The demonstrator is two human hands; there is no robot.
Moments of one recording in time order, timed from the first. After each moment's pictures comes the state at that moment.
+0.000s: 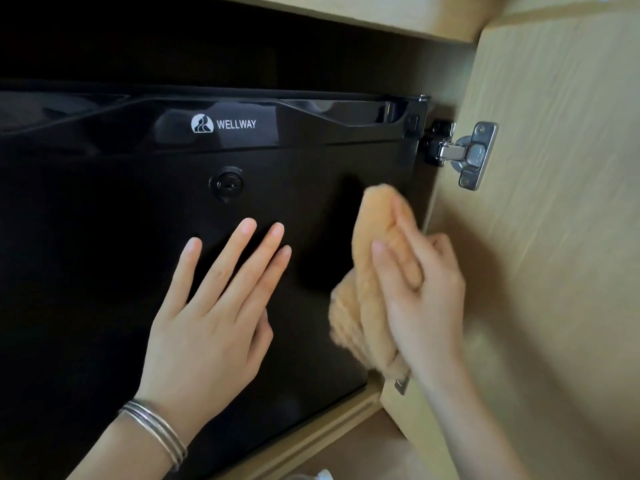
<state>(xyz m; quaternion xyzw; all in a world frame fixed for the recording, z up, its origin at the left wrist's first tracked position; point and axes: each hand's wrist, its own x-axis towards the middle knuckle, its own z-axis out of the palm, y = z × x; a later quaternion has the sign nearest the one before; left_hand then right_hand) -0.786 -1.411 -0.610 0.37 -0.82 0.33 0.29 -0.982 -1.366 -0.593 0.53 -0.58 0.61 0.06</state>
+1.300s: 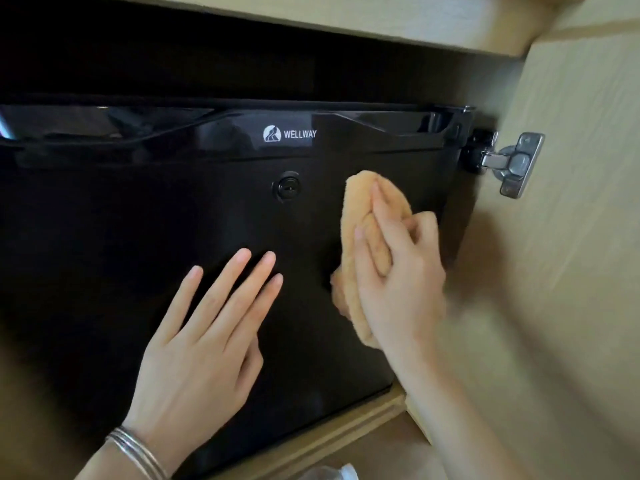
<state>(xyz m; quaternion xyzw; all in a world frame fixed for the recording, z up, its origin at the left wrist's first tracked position) -0.735 -1.390 -0.623 0.39 -0.82 0.32 0.27 -0.937 -1.389 -0.584 0.57 -0.59 0.55 0.20</state>
